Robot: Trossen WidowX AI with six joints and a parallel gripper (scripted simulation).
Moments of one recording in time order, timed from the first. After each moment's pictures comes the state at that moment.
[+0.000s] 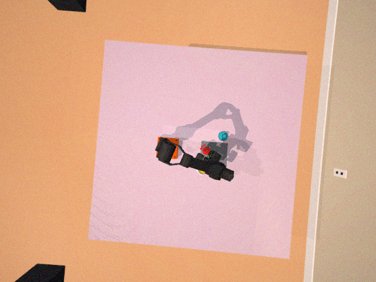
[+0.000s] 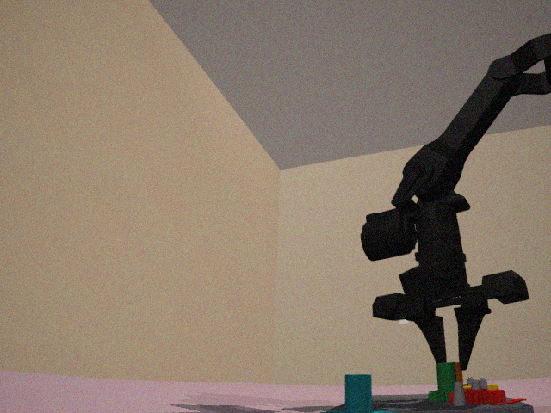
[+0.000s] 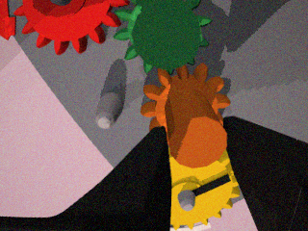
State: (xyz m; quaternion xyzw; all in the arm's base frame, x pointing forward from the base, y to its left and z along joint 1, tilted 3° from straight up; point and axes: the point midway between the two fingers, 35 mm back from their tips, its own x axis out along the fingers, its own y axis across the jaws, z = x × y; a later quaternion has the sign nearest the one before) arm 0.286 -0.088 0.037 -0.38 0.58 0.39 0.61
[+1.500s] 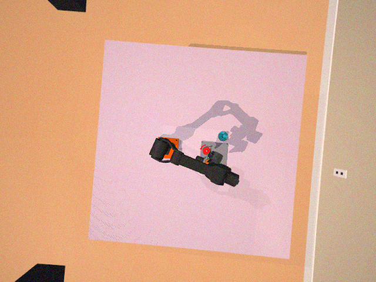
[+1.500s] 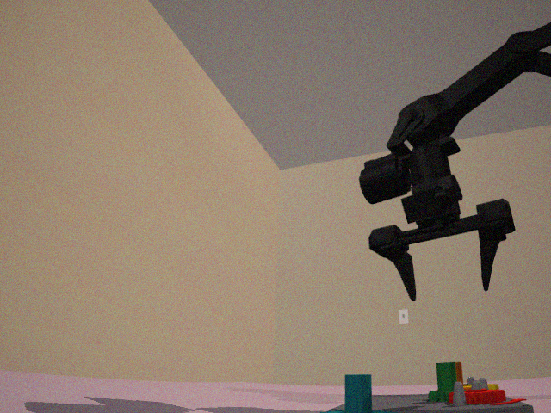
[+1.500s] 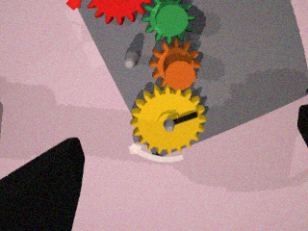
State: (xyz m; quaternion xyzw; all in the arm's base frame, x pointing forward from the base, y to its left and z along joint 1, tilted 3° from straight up) arm 0.281 -0.090 0.127 -0.42 0.55 0.43 0.58
